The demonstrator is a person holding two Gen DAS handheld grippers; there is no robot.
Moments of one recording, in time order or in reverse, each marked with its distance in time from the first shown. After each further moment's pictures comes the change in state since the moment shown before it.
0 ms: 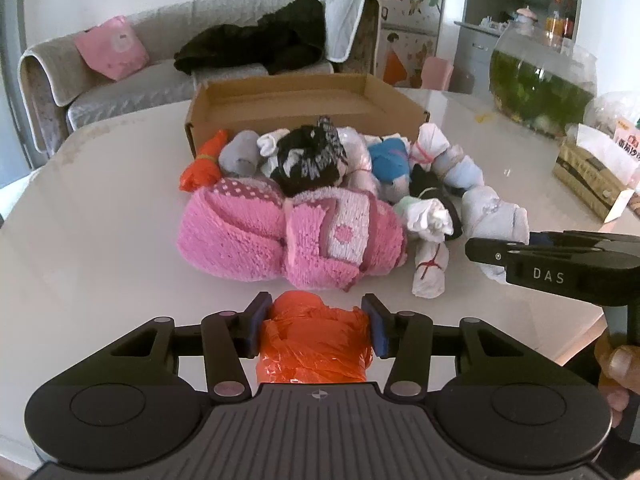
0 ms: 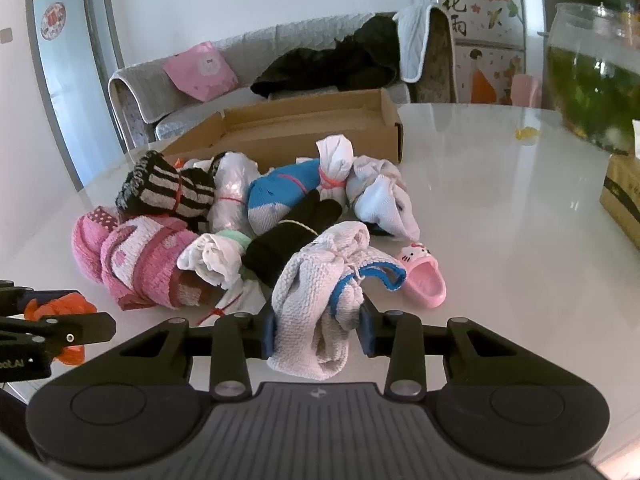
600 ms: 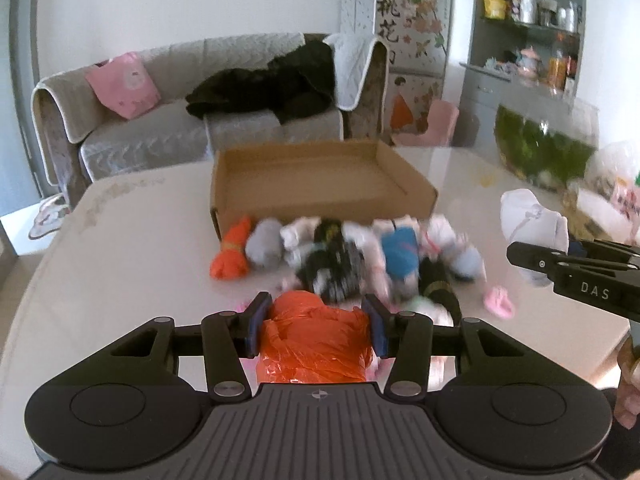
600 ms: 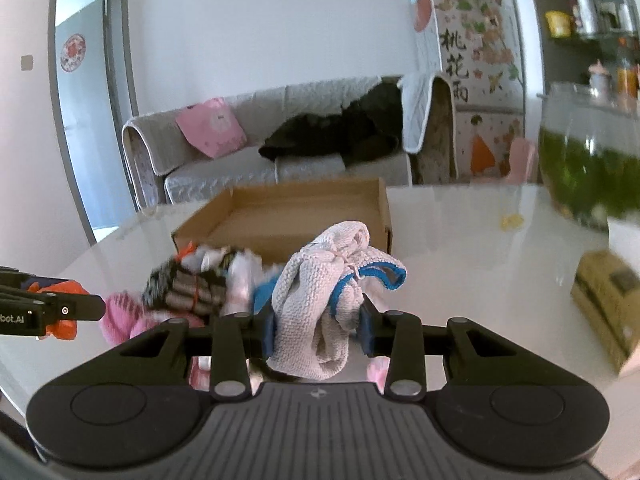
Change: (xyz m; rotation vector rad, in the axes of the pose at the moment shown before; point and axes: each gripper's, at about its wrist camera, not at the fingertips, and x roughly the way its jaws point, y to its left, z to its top) left arm -0.032 0.018 0.066 -0.010 -0.109 0.013; right arm -0.024 0.000 0.060 -0.065 -0.177 0.008
